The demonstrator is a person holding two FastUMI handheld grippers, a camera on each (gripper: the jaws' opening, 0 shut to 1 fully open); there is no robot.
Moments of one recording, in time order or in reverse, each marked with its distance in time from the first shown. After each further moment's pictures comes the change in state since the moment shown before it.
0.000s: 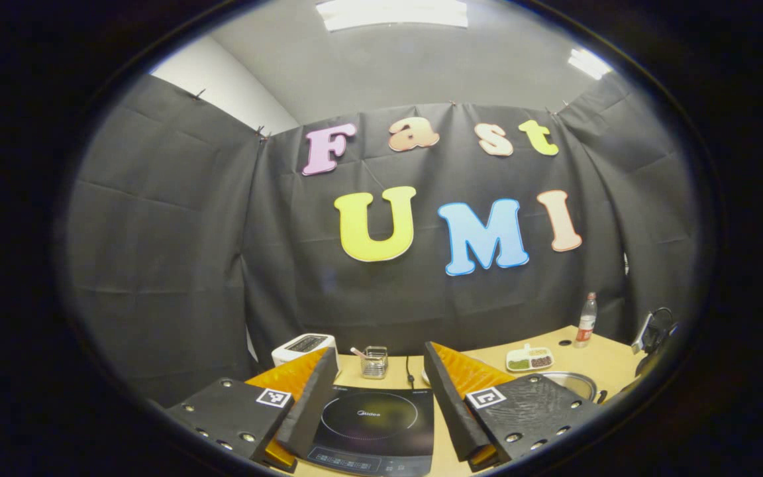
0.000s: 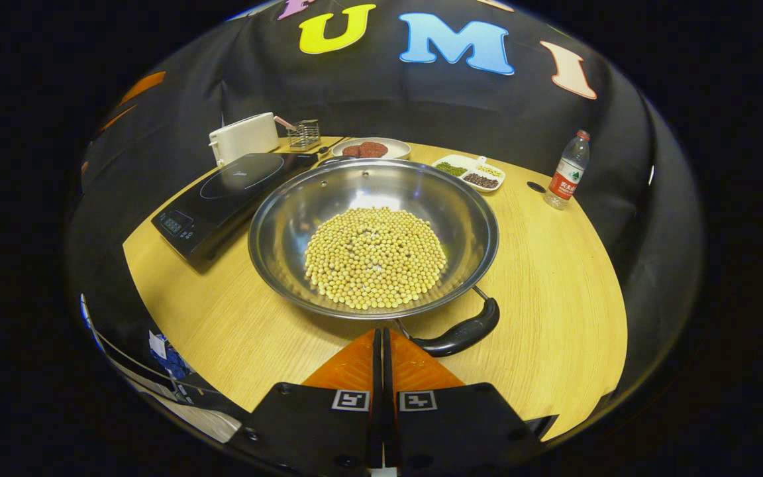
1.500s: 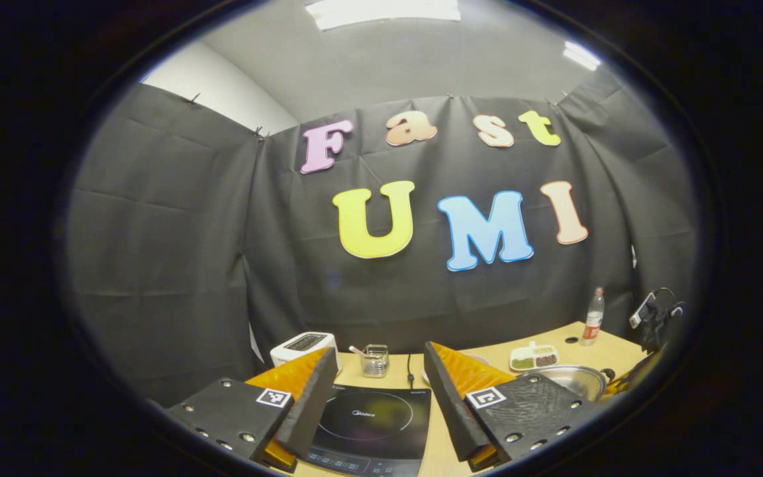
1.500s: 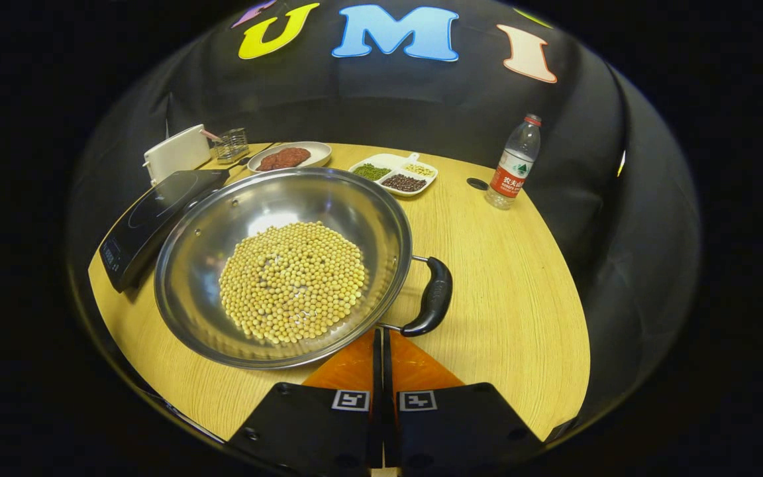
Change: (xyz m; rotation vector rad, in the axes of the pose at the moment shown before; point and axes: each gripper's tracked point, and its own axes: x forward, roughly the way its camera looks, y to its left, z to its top) left arm 0.012 -0.024 -0.005 0.029 0.019 0.042; right arm 0.038 -0.118 0.035 0.071 0.008 -0.161
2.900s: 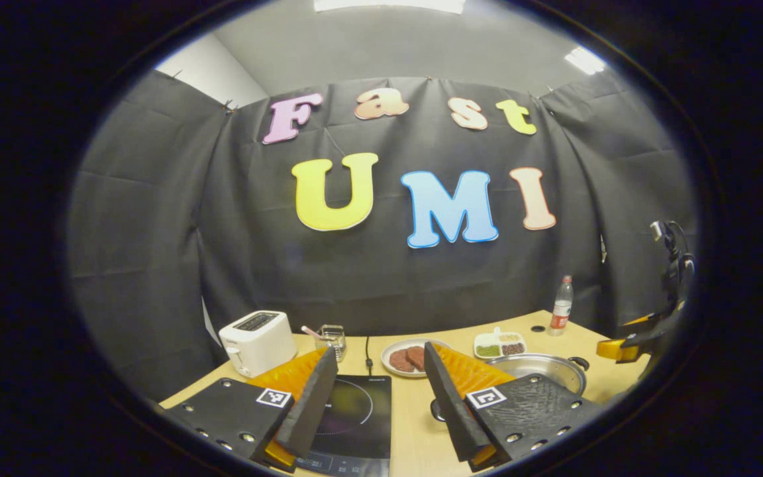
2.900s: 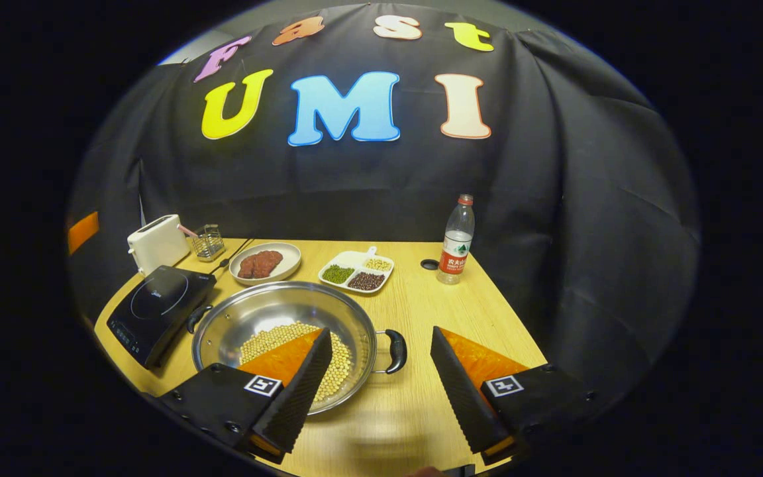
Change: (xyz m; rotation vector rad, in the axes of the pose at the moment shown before) left arm 0.042 -0.063 -0.054 -0.044 0.113 -0.202; right arm -0.080 -0.023 0.098 0.182 -0.370 -0.125
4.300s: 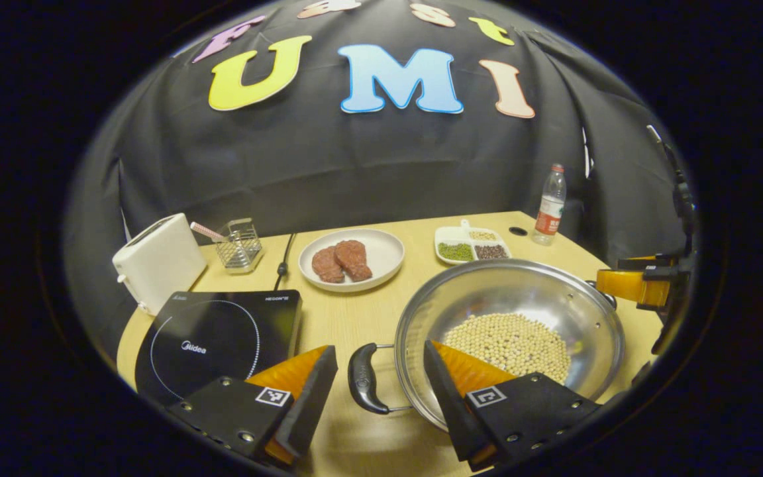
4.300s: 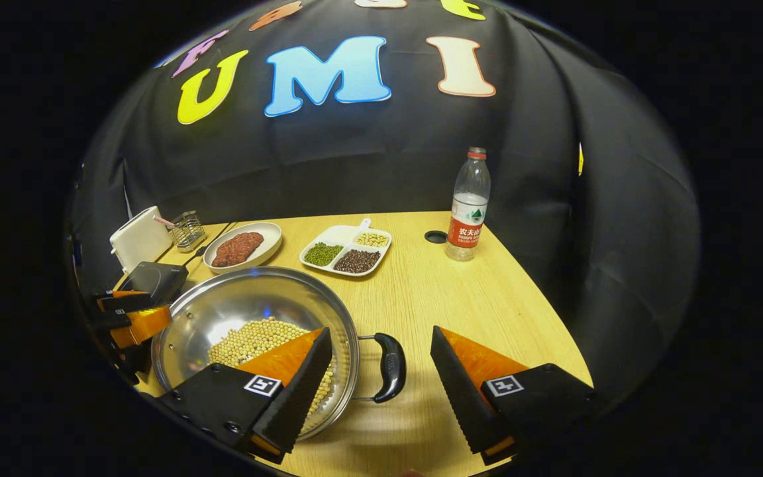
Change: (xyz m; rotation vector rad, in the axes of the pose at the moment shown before) left arm 0.117 -0.112 -0.205 0.027 0.476 -0.179; right arm 0.101 -0.014 -0.048 0.042 0.152 0.030
